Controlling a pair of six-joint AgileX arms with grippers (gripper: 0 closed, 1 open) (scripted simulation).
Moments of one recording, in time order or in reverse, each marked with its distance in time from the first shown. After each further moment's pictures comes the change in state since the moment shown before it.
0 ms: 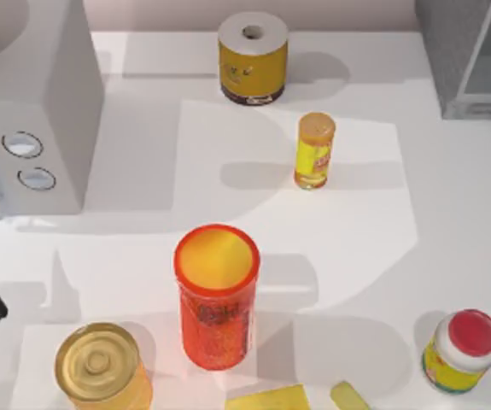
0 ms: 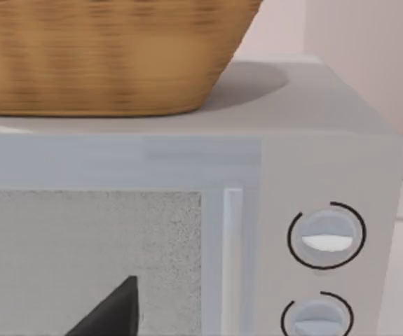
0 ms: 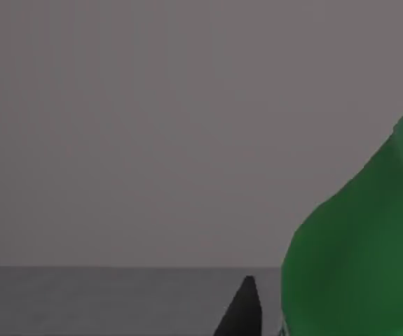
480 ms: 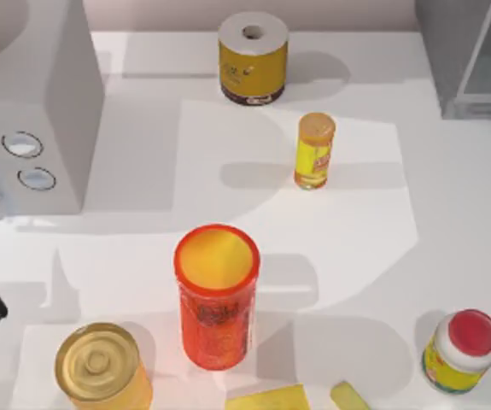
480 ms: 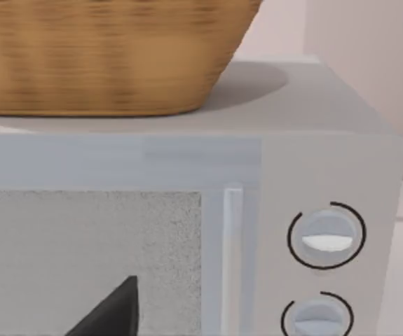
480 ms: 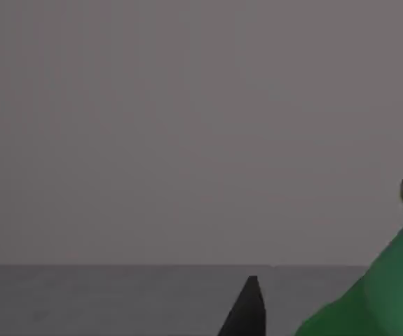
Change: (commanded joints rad) left arm 0.000 0.000 0.000 0.000 0.000 0.000; right arm 0.000 0.000 0.000 0.000 0.000 0.000
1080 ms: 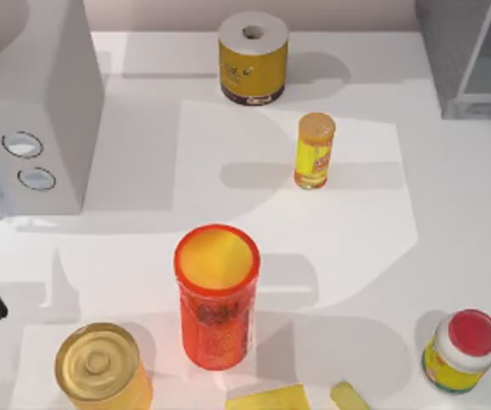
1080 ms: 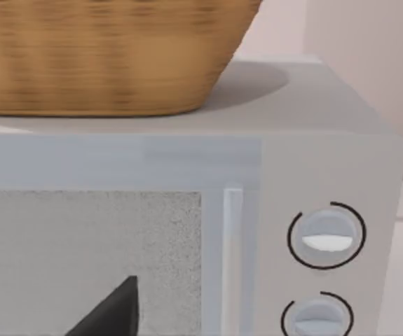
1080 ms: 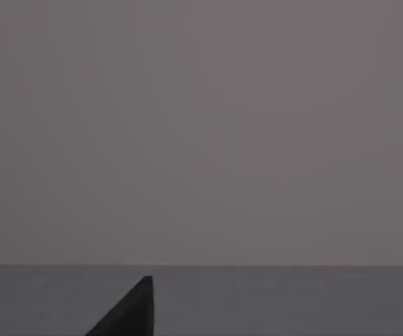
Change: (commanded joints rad) left arm 0.000 0.000 0.000 0.000 0.000 0.000; right arm 0.000 0.000 0.000 0.000 0.000 0.000
